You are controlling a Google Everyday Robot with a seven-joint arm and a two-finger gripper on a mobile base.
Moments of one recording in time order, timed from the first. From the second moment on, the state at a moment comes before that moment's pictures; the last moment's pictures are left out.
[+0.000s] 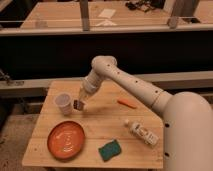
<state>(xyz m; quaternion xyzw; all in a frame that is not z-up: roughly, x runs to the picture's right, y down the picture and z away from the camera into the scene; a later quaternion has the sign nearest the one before) -0.123 0.044 0.797 -0.25 -0.38 -0.24 0.86</state>
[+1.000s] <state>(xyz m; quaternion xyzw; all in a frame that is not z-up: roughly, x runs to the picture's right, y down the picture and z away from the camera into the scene) -0.132 0.042 0.800 -0.25 -0.38 -0.25 0.85</state>
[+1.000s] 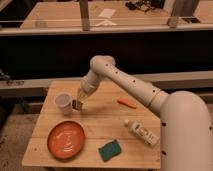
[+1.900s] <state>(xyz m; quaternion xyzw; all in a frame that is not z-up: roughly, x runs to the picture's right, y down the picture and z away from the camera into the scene) -0.148 0.042 0.801 -0.25 -0.39 -0.26 0.85</state>
